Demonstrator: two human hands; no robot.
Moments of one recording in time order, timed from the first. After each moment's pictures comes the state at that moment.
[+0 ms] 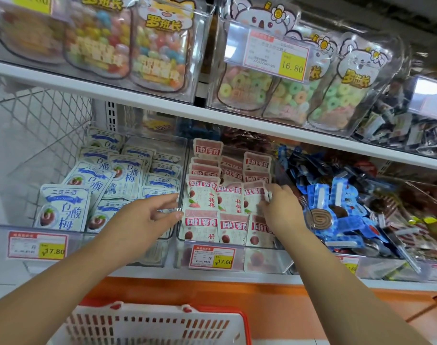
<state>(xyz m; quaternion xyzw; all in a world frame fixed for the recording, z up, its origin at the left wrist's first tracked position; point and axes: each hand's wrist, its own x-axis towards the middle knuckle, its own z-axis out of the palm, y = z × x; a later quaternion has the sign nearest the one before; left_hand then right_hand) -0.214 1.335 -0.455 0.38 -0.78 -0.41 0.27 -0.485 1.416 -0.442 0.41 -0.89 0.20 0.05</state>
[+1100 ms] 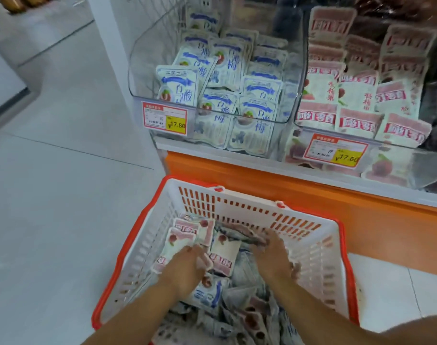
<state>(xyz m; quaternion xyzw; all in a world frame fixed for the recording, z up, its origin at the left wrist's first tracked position) -0.078 1.461 -0.723 0.57 -0.73 -0.38 -0.06 -0.289 1.506 -0.721 0.33 -0.85 0.23 -0.34</state>
